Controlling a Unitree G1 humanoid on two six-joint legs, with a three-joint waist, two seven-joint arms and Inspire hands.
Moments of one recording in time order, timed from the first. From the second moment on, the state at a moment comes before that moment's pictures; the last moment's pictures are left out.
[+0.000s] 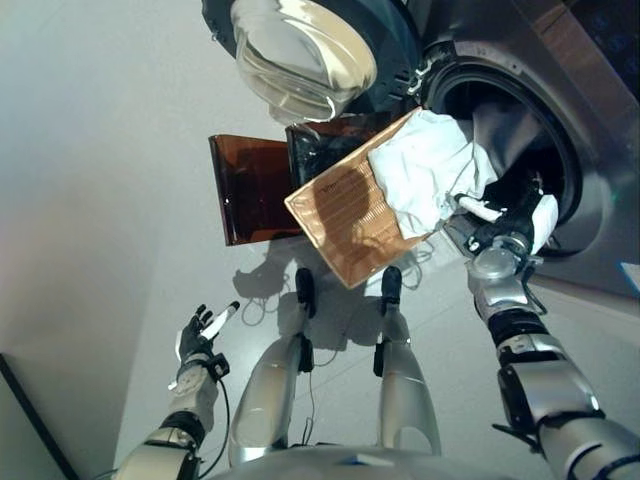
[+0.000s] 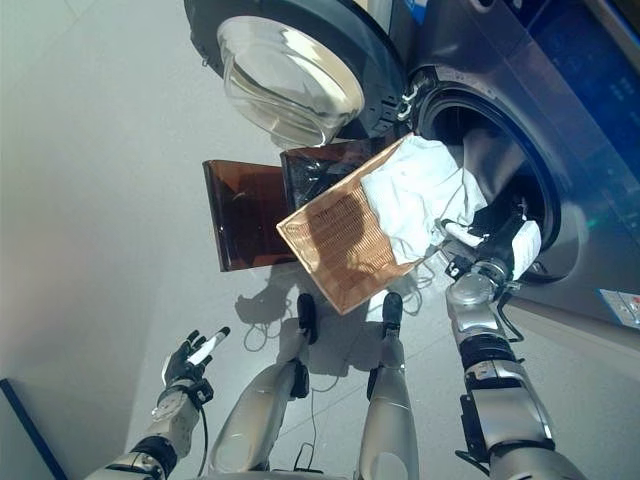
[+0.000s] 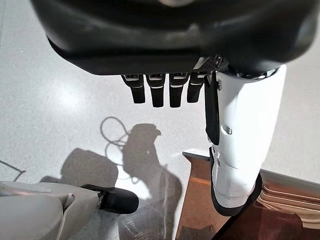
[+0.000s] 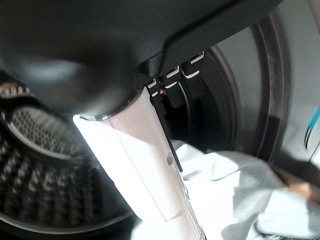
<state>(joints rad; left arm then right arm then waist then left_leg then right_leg) -0.18 0.17 -0.04 1.11 -0.59 -0.28 0.18 -0.56 -0.45 0.06 0.86 -0.11 -0.02 -0.70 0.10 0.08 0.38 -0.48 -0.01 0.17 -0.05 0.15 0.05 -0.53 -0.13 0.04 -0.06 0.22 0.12</state>
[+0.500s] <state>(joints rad) -0.18 0.17 -0.04 1.11 -0.52 -0.32 0.18 -0.62 -0.64 0.44 0.82 -0.84 0.14 -0.64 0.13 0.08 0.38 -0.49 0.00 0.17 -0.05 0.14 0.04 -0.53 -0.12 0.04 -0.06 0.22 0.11</state>
